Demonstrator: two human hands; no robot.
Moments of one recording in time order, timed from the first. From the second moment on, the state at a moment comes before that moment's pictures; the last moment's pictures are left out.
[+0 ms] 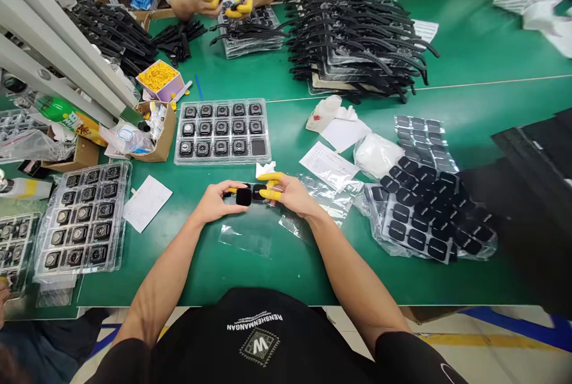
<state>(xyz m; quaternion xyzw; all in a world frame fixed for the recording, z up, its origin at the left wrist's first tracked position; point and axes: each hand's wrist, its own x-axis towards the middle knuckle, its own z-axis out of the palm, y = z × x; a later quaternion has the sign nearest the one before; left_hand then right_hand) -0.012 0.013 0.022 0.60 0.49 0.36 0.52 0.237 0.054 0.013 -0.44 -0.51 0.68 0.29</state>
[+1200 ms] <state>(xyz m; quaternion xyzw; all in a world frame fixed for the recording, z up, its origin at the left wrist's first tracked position) 0.022 0.005 0.003 0.55 0.56 0.40 0.47 0.191 0.034 0.010 -0.54 -0.34 0.64 0.43</state>
